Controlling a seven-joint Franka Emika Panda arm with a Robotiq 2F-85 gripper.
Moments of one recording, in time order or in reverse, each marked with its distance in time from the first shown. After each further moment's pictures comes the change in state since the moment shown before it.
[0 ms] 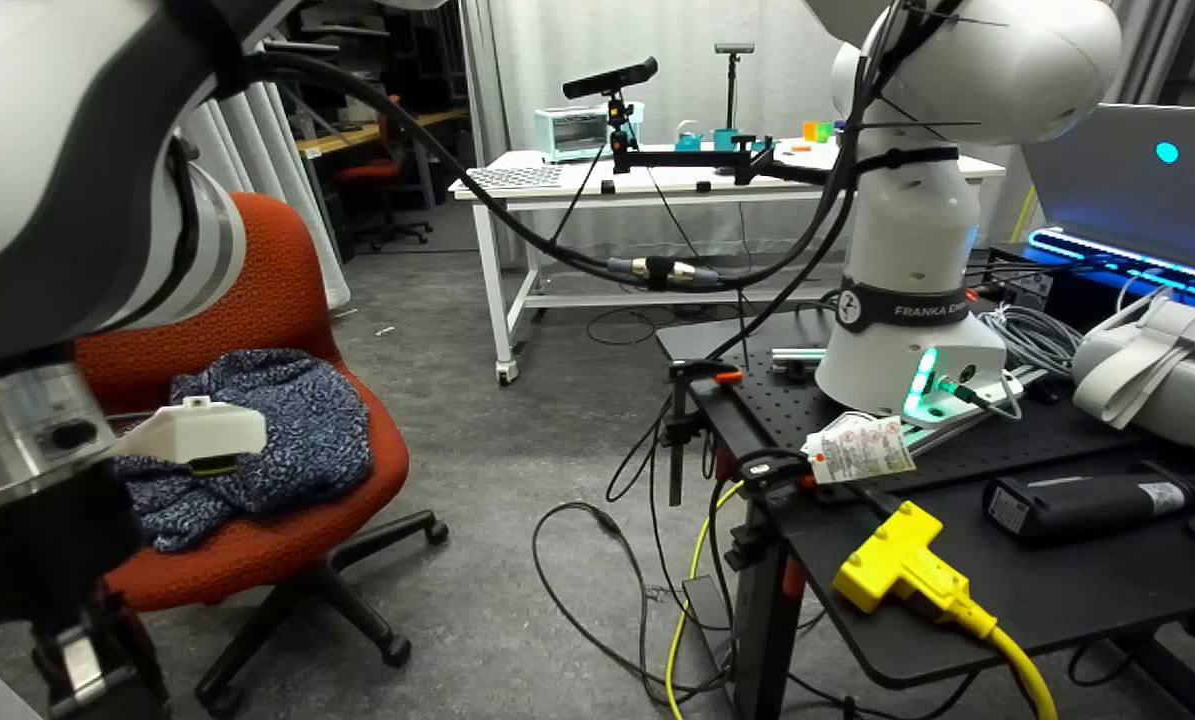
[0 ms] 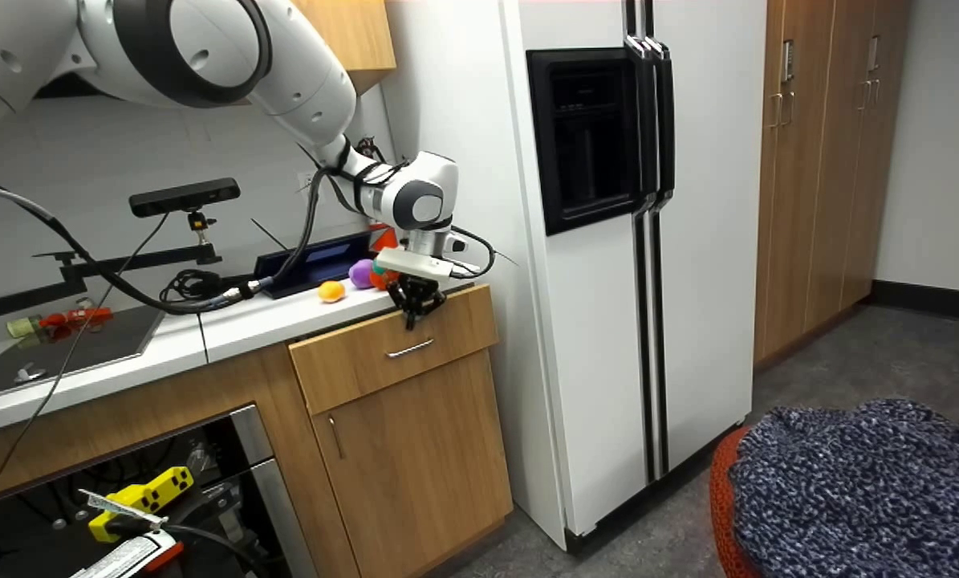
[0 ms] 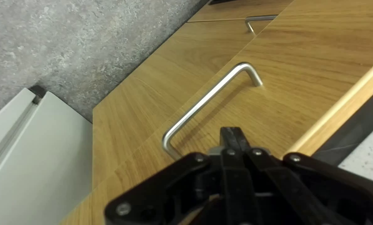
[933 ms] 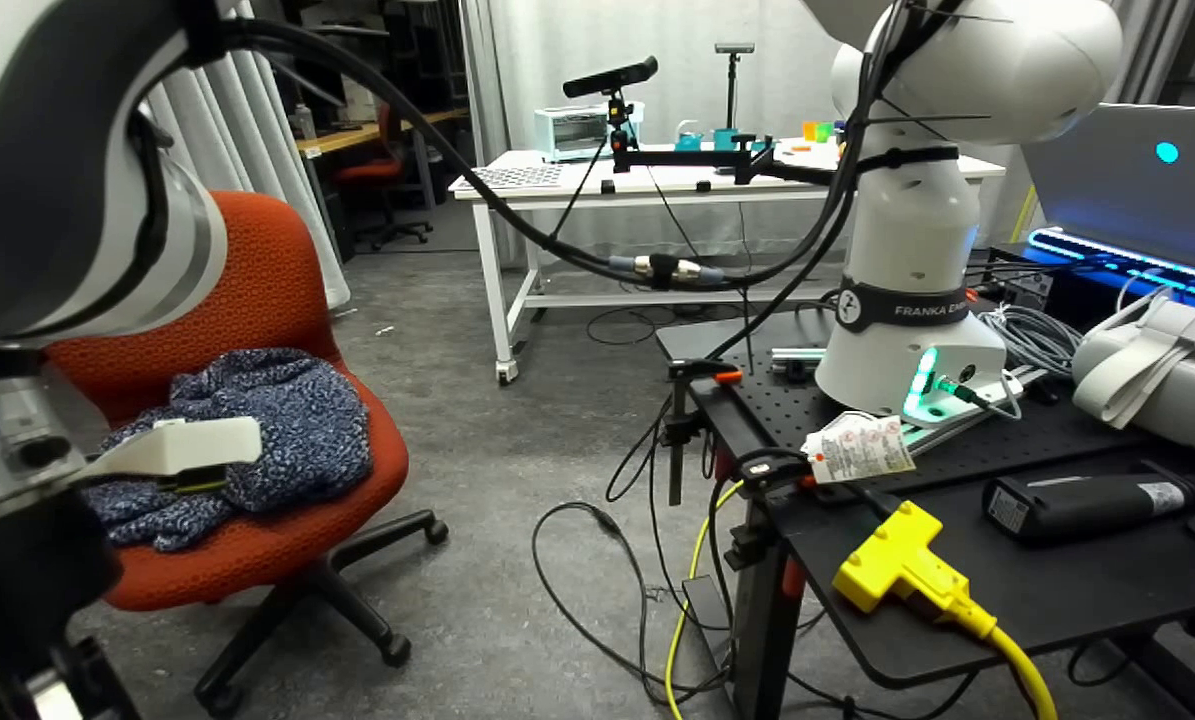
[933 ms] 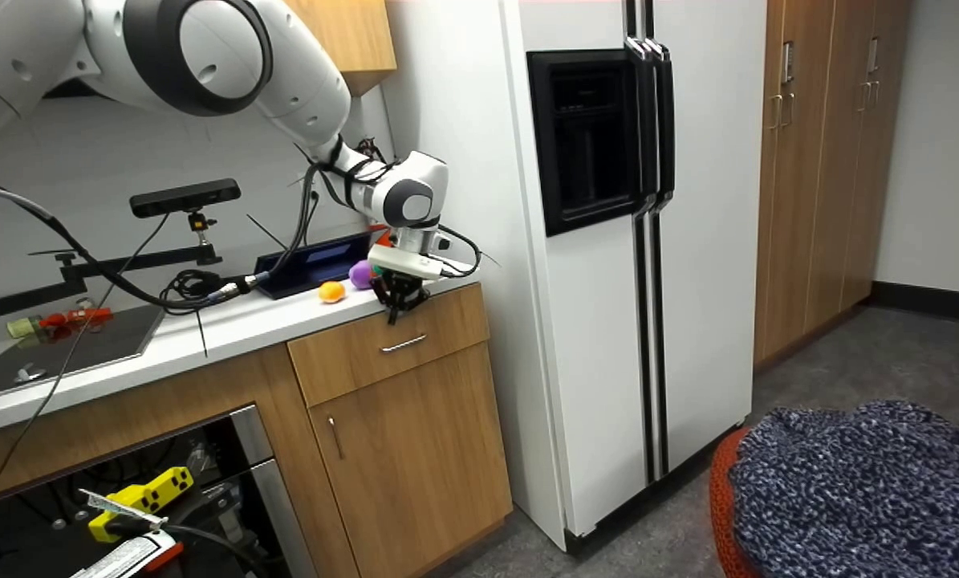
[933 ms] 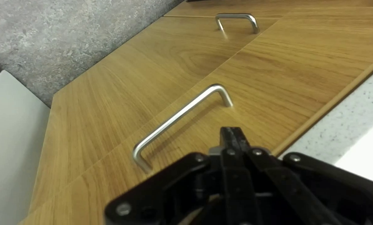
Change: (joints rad) arm 0.005 0.011 0.050 0.026 0.027 -0.044 -0.096
